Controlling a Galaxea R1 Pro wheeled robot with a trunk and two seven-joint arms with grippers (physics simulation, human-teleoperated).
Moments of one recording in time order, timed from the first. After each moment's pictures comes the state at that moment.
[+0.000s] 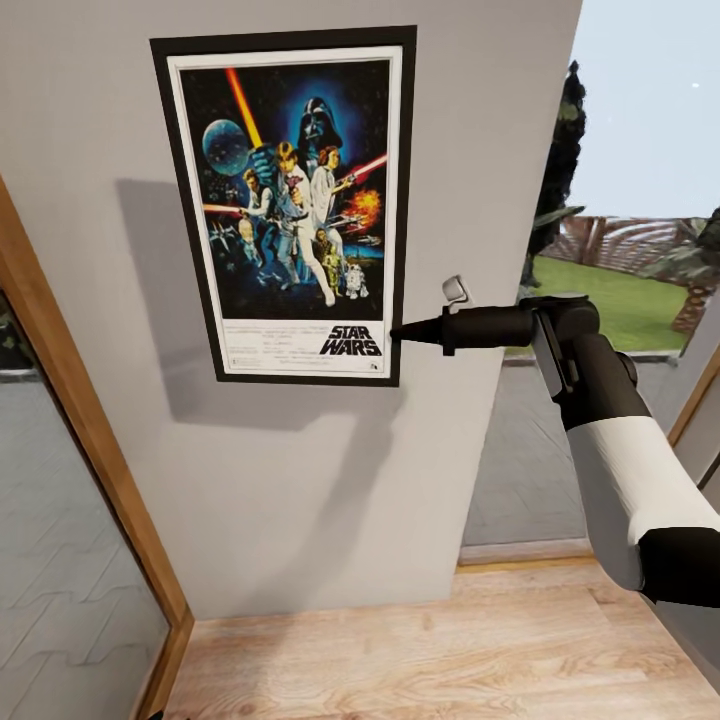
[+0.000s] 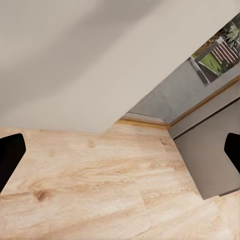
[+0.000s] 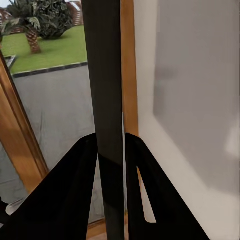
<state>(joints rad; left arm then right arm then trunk) -0.28 0.32 -0.04 -0.03 0.77 -0.46 -1.27 -1.25 -0.11 0.09 -1.05 -0.02 0.73 1.39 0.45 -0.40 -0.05</state>
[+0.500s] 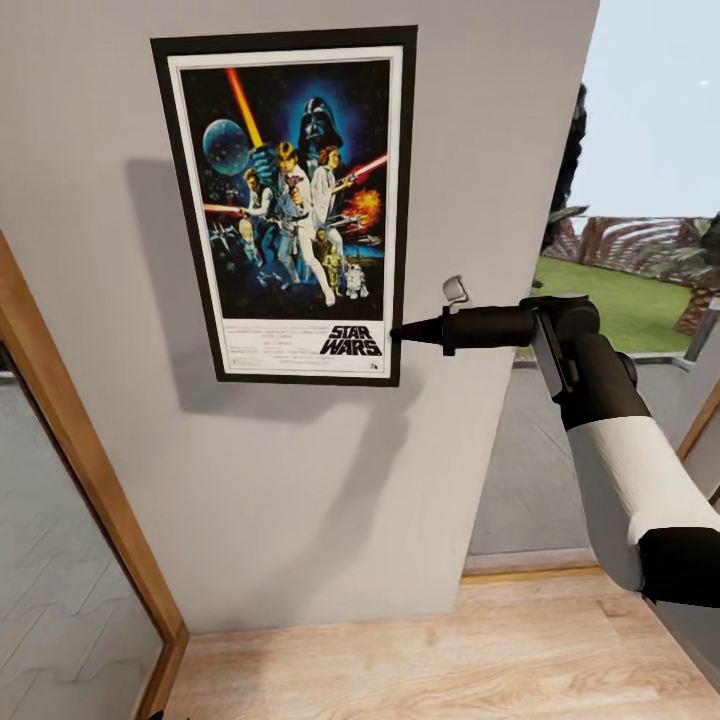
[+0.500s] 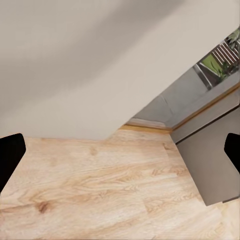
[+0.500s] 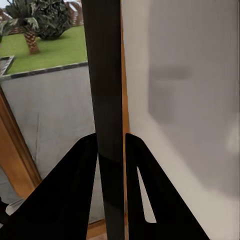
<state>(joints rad) -0.28 0.32 -0.04 -0.03 0.77 -0.46 -1.27 -1.25 -0.11 0.09 -1.05 -0.02 0.73 1.39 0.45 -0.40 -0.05</state>
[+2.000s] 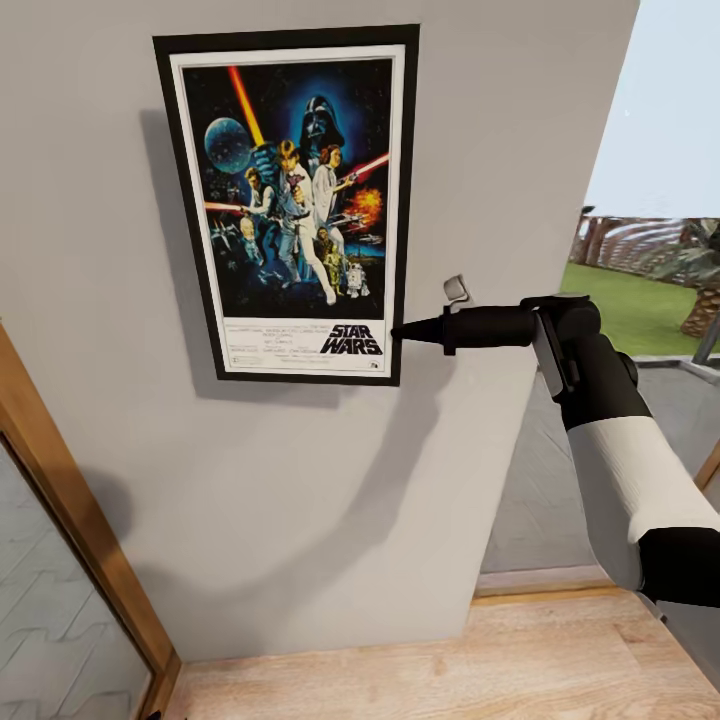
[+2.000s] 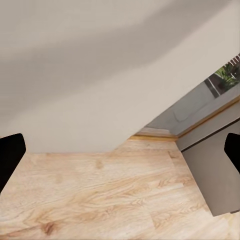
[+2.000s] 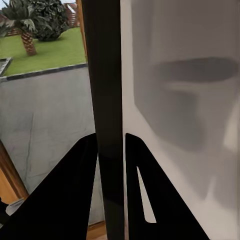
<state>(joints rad) -0.28 0.33 -0.04 -0.03 0.77 -0.46 -1.27 -1.25 -0.11 0.08 -1.05 -0.02 0.73 1.39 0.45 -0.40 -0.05</state>
